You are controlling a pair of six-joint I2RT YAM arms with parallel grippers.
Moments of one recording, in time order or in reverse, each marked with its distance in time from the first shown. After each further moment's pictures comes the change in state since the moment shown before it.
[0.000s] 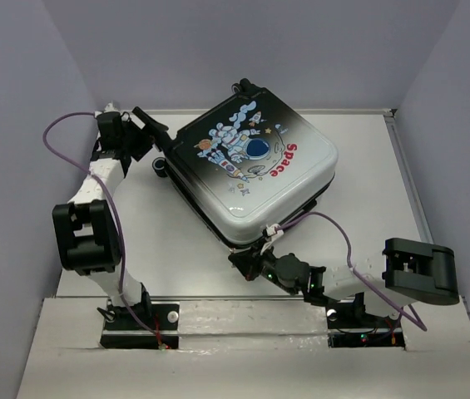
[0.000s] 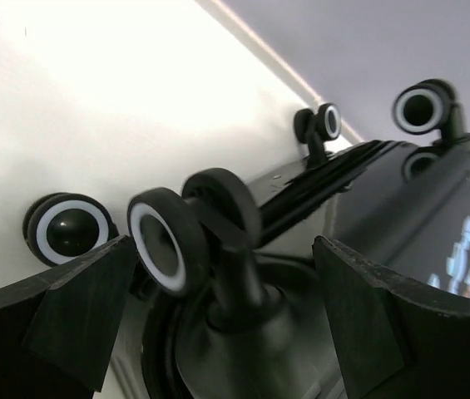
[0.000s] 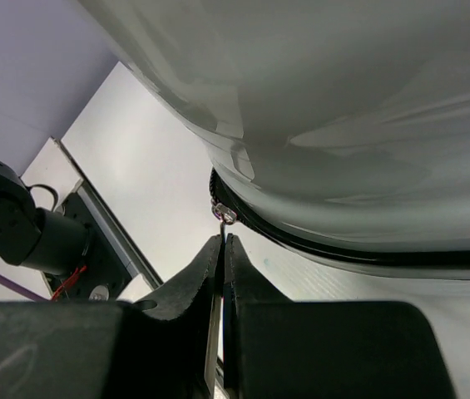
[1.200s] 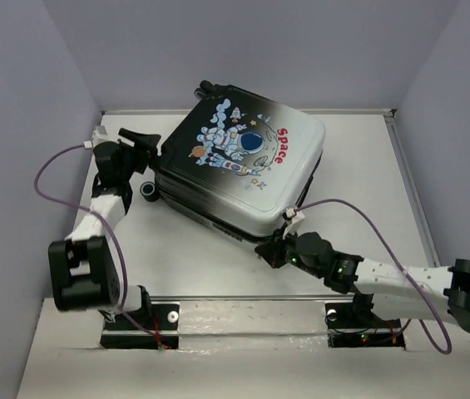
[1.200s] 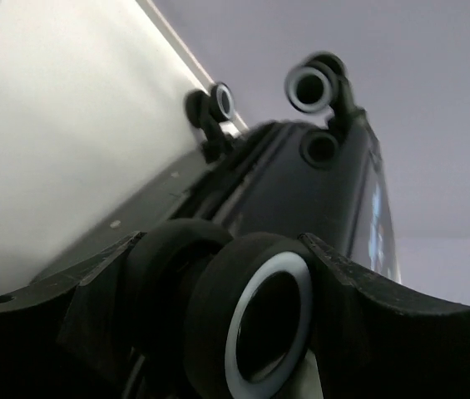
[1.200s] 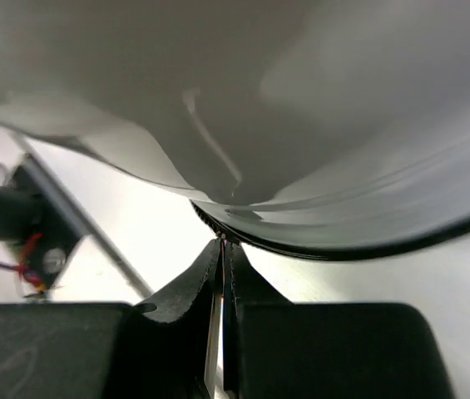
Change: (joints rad) left arm -0.003 -0.156 -0.343 0.369 -0.042 -0.287; right arm -0.219 -0.375 -0.014 -0.515 -0.186 -0.004
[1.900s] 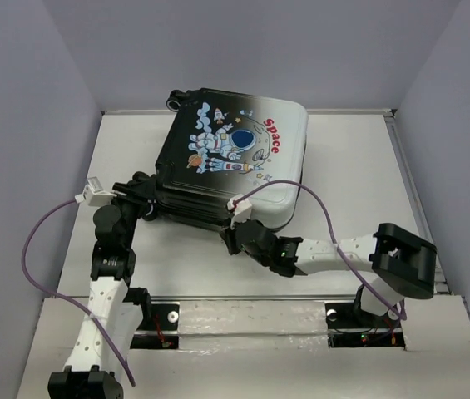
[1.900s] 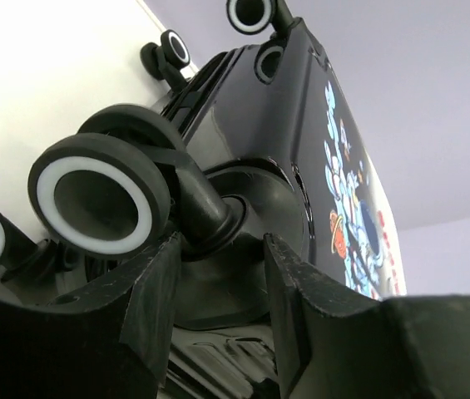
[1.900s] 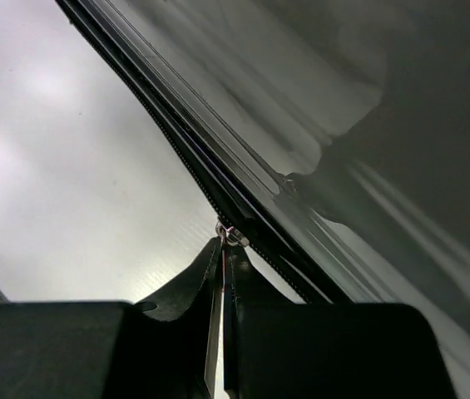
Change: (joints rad) left arm -0.085 -0.855 -0.505 -0.195 -0.229 0.025; right arm 0.079 0.517 0.461 -0.053 0.166 -0.222
